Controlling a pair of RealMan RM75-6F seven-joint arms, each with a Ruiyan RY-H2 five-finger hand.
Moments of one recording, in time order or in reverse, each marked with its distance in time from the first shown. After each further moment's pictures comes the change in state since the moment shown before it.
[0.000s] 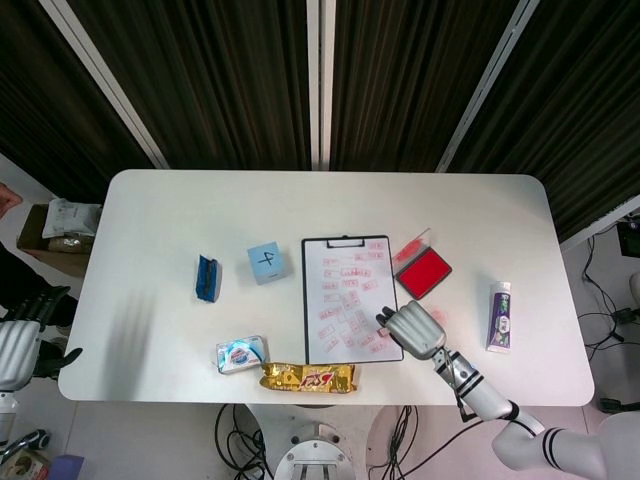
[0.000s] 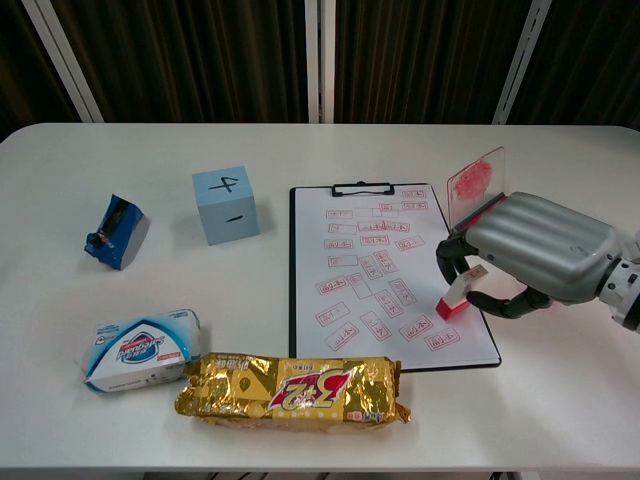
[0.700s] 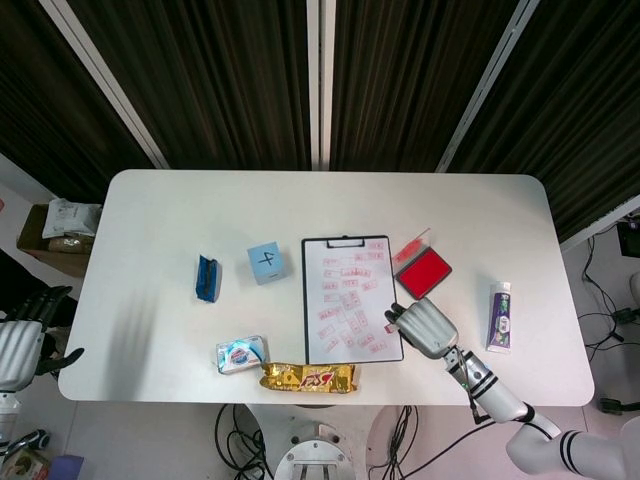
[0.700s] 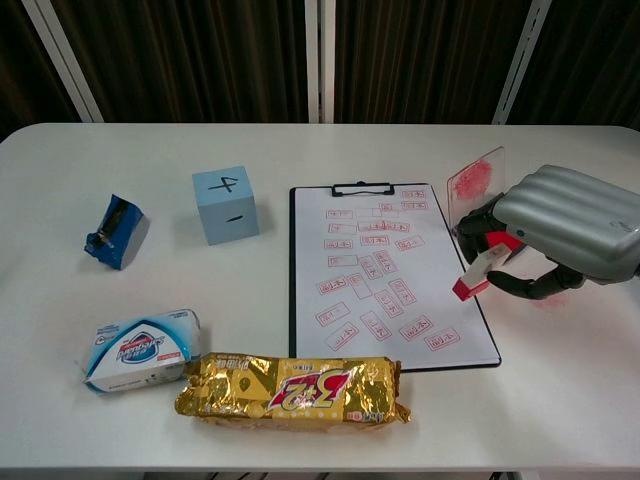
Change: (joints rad) left arm -0.001 0.003 0.001 -0.017 0.006 0.007 0.014; right arm -0.007 0.086 -0.005 -0.079 -0.011 0.049 -0.002
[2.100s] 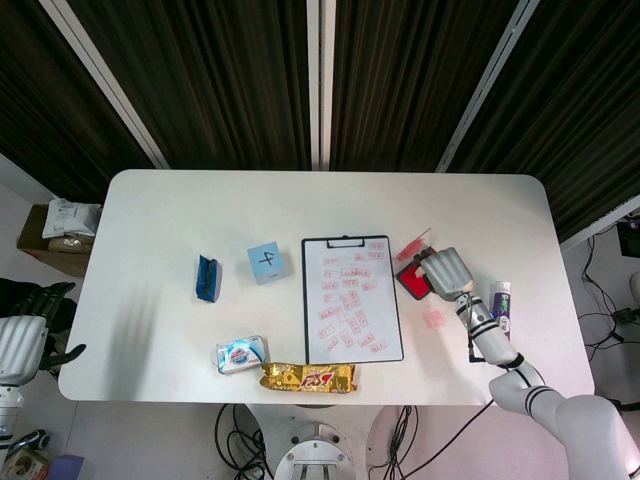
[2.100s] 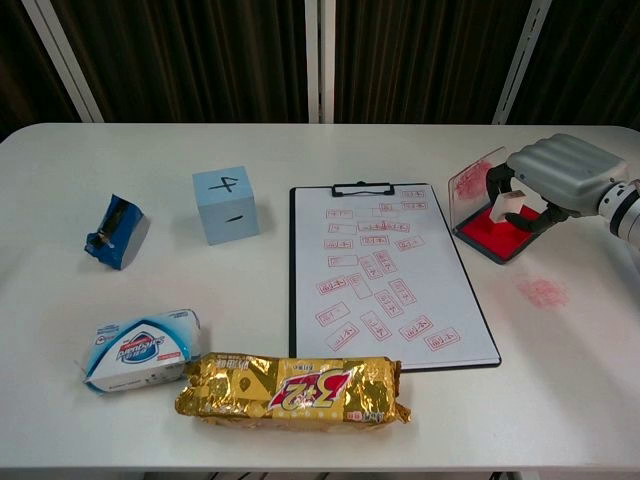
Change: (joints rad) left arm -0.019 0.002 -0.009 -0.006 -0.015 -0.027 0.024; right arm 0.117 -0.244 0.115 0.627 0.168 -0.197 0.273
